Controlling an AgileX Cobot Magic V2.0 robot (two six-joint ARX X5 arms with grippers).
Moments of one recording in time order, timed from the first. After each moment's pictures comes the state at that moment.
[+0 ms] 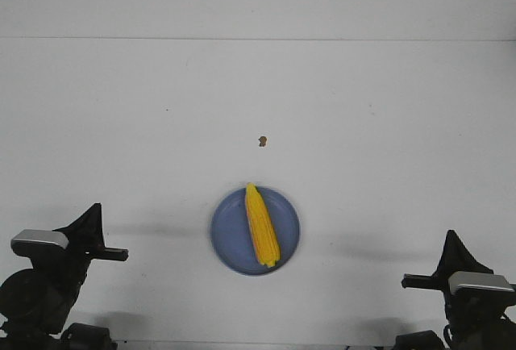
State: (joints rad) left arm -0.13 0.26 0.60 -0.35 -0.04 -0.09; right arm 0.15 0.08 0.64 -0.65 0.21 0.06
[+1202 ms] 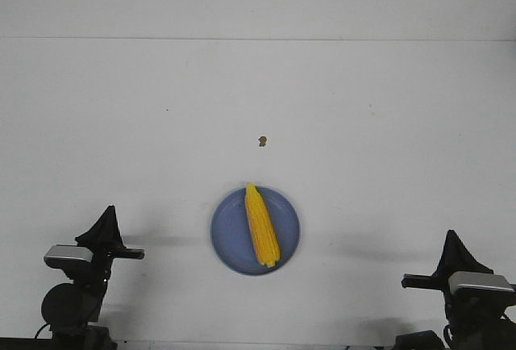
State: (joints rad) left arm -0.10 0.00 0.03 0.17 -0.05 -0.09; right arm 0.15 0.08 0.64 -0.65 0.21 0.06
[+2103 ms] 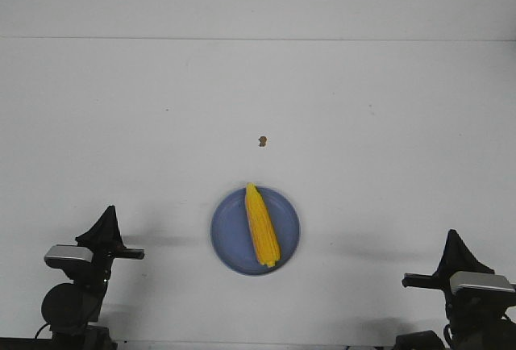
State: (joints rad) left arm -0.10 0.00 0.03 0.17 -0.05 -0.09; right arm 0.14 0.08 0.64 -0.64 0.21 0.06
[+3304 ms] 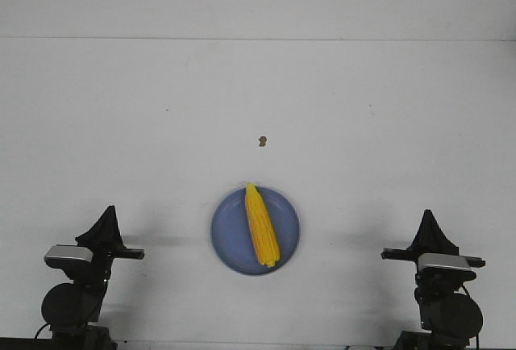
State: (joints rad) left arm -0.10 0.00 0.03 0.17 -0.05 -0.09; right arm -0.09 0.00 0.06 0.05 -0.03 0.03
